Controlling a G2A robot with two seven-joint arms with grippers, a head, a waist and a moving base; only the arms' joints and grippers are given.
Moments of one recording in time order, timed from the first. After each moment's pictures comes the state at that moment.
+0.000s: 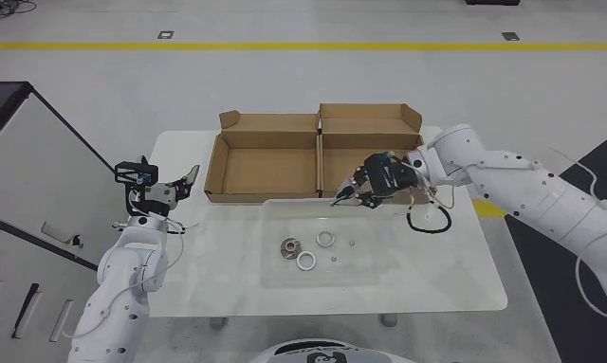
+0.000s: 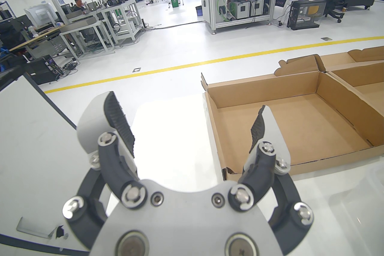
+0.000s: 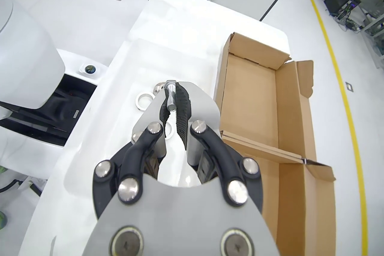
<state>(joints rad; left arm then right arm) 1.73 -1.15 -1.60 -1.80 1.33 0.00 0.00 -0.41 -0.76 0.17 -1.42 -1.06 -1.01 -0.42</state>
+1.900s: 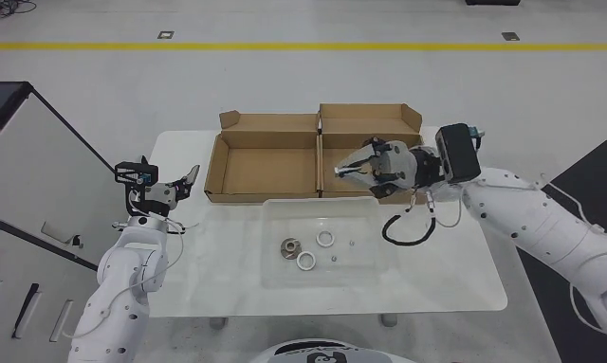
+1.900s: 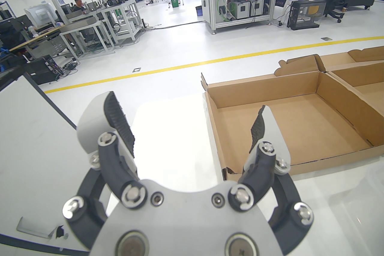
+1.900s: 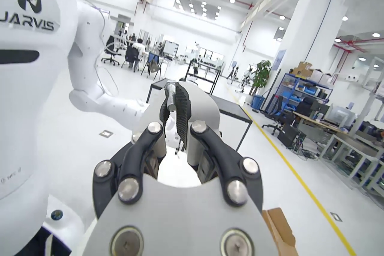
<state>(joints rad) 1.73 -1.15 -1.60 -1.80 1.33 0.00 0.00 -0.66 -0.74 0.46 -1.68 -0.95 -0.86 -0.96</state>
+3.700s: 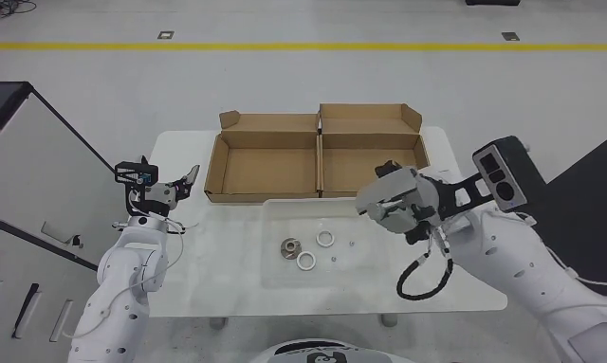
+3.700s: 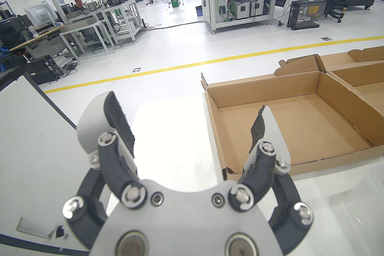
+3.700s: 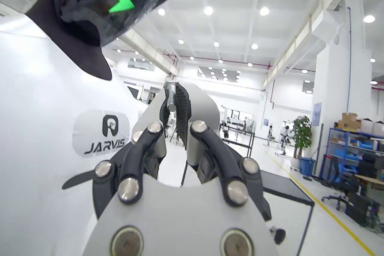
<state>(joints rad) 1.73 -1.15 -1.60 -1.80 1.33 0.00 0.00 -1.00 -0.89 0.81 -1.98 -0.65 -1.01 -0.64</state>
